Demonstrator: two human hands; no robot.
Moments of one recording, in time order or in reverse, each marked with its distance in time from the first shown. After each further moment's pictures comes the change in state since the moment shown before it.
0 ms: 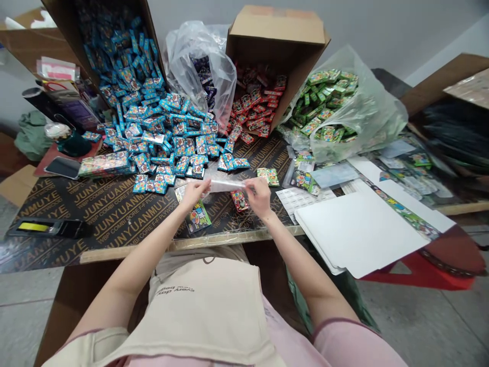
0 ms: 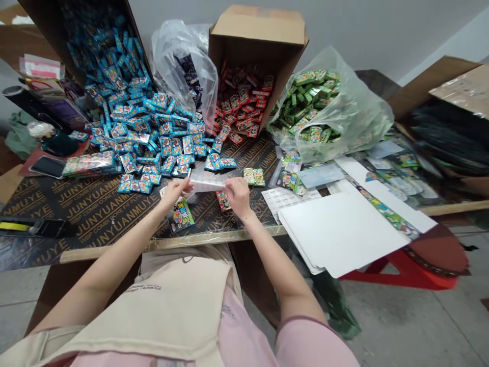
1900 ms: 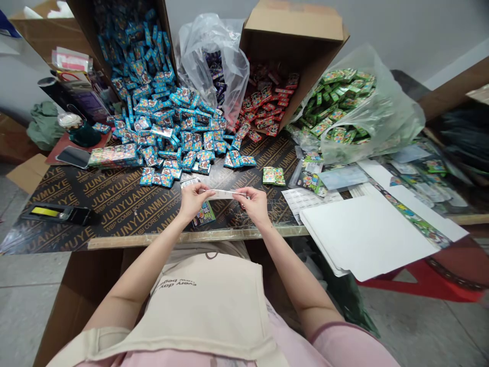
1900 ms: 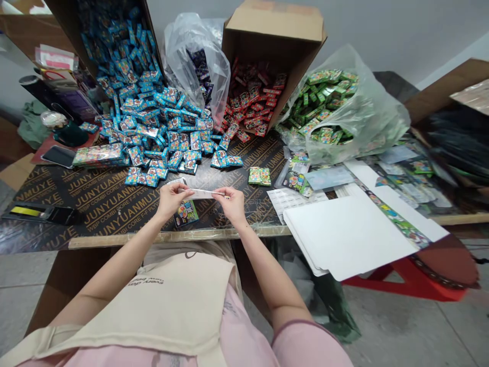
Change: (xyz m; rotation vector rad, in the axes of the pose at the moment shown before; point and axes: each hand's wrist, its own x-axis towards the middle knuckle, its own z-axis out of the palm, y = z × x) left_hand -0.052 0.015 -0.007 0.252 0.214 0.186; right_hand -0.012 -0.070 0.007 0.463 -0.112 0.515
